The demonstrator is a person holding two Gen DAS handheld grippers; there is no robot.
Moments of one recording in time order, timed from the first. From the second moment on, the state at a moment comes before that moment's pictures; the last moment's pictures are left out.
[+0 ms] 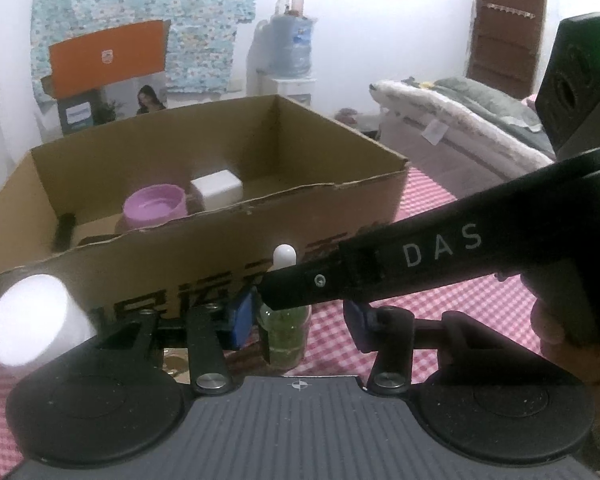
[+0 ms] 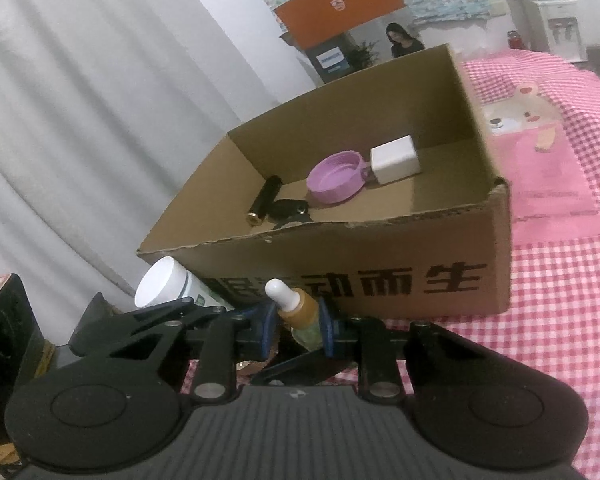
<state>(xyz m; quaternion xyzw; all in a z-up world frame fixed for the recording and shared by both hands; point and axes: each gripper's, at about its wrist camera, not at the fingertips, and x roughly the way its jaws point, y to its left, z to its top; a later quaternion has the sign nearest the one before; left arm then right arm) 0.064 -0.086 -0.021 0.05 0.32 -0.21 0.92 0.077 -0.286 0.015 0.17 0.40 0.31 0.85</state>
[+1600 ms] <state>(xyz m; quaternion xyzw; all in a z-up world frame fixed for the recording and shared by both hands) 0.066 -0.129 -0.054 0.11 0.32 -0.29 0.90 0.057 -0.323 0.022 0.13 0.39 0.28 0.87</state>
